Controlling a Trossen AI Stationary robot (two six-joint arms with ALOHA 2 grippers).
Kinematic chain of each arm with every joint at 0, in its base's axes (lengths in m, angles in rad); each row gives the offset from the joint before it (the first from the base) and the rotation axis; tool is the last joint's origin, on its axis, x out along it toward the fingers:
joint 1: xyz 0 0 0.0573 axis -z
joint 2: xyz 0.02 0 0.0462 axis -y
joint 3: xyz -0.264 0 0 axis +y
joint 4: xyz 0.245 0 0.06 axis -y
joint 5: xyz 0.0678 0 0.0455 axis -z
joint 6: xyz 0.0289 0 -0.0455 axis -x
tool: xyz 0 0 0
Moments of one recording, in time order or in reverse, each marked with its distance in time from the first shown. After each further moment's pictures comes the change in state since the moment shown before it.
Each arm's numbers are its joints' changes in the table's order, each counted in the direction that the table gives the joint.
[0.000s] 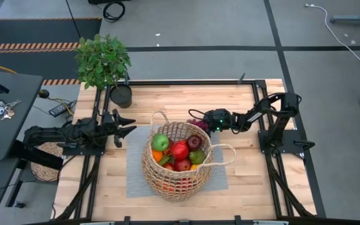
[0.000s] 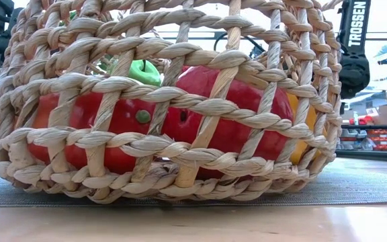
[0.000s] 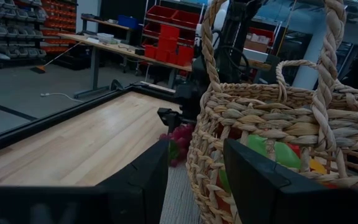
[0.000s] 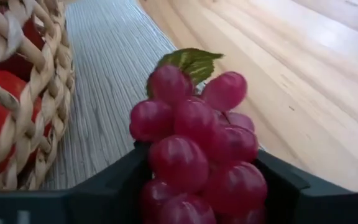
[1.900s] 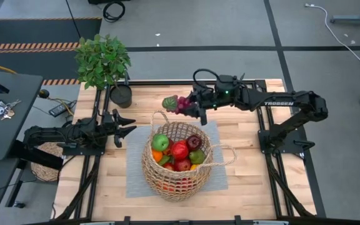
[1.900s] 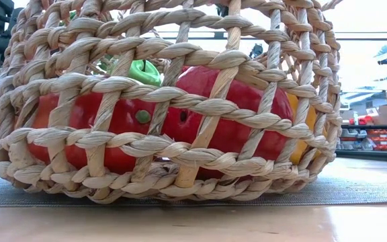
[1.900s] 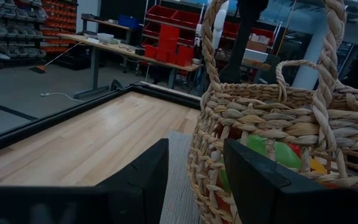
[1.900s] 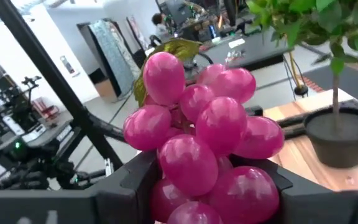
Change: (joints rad) left arm 0.000 0.000 0.000 0.000 0.000 0.000; right arm -0.095 0.349 -0.783 -0.678 -0.267 -0.062
